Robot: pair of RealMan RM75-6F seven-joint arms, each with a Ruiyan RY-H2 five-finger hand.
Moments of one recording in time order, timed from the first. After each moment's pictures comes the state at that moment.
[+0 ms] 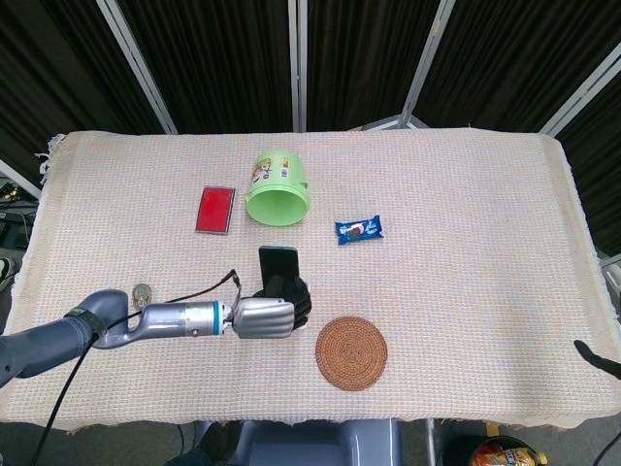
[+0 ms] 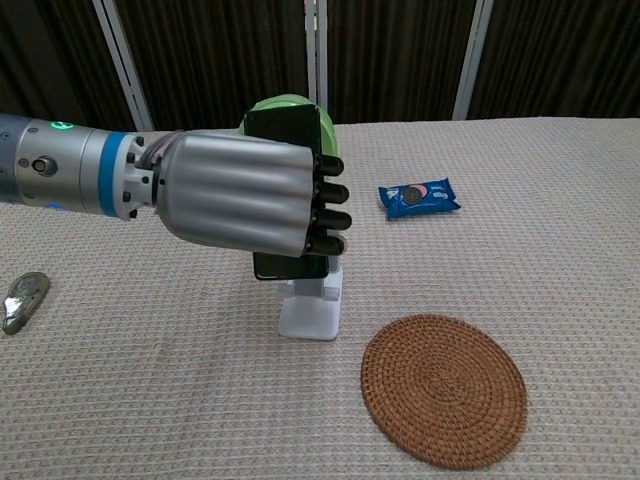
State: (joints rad) left arm -1.09 -1.48 0.02 -1.14 2.26 1.04 0.54; right arm -0.01 -0.90 0.14 -1.83 -1.42 1.60 -0.07
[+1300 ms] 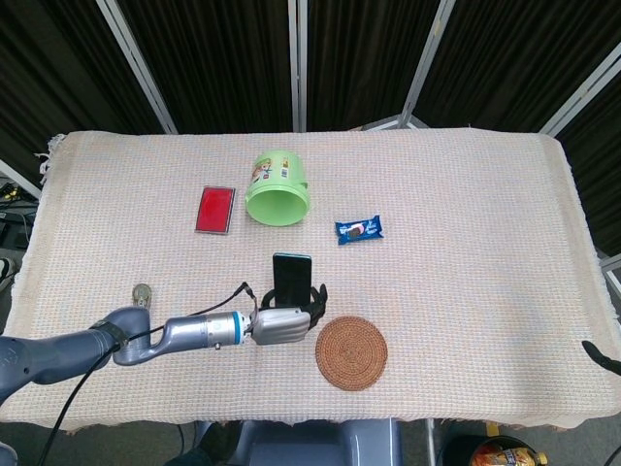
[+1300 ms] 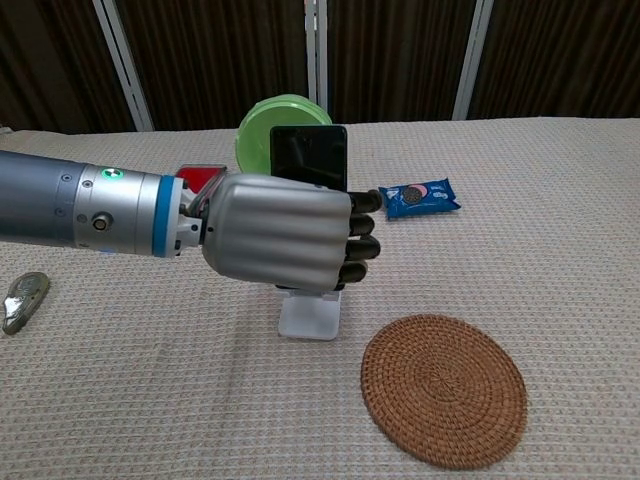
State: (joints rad) left arm -1.10 -1.55 0.01 -1.22 2.12 0.86 0.88; right arm -0.02 -0.88 0.14 -1.83 -1.42 1.61 0.00
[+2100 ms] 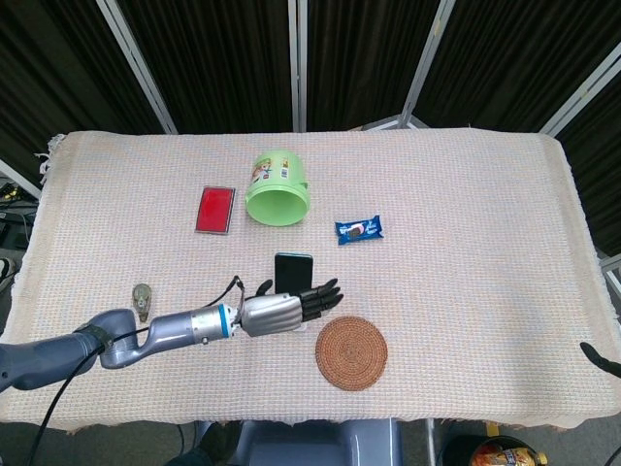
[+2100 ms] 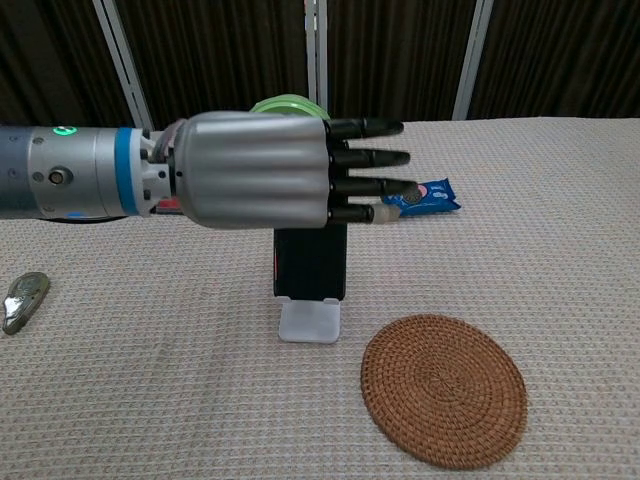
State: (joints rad) left arm -1.04 -1.49 -0.02 -1.27 2.04 1.01 0.86; right arm -0.03 -0.87 0.13 -1.83 -1.44 1.62 0.01
